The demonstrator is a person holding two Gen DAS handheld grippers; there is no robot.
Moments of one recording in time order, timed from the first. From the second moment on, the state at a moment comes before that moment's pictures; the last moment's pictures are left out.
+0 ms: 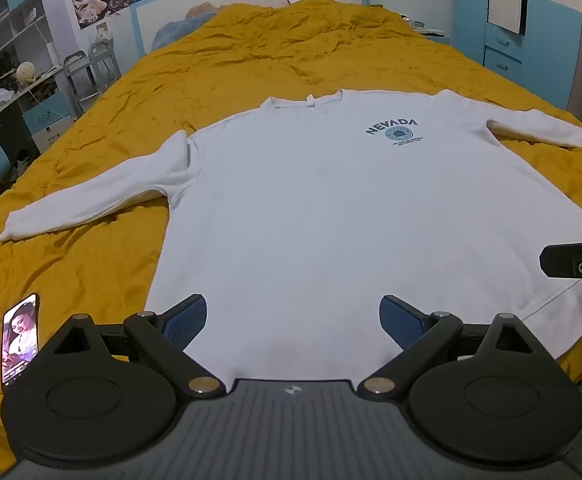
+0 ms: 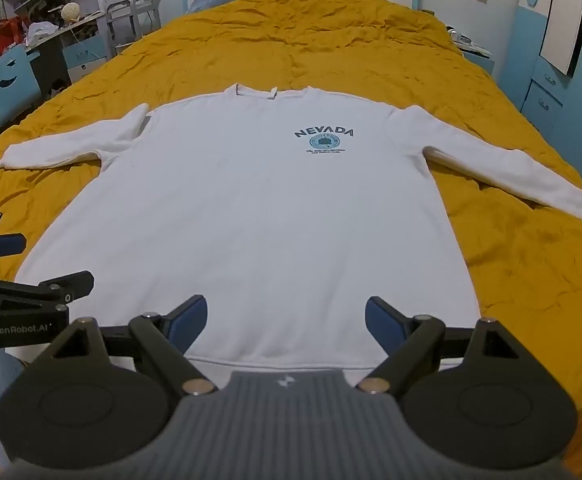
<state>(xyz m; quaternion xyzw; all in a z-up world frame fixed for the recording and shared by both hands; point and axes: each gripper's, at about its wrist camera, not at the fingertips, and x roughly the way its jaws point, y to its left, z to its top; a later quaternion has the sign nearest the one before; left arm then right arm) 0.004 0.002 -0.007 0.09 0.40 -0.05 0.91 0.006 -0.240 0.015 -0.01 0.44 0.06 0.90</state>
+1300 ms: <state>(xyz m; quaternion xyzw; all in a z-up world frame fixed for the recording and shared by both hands) 0.005 0.000 -0.013 0.09 0.42 -0.05 0.90 0.014 -0.238 0.007 -0.02 0.45 0.07 0.89</state>
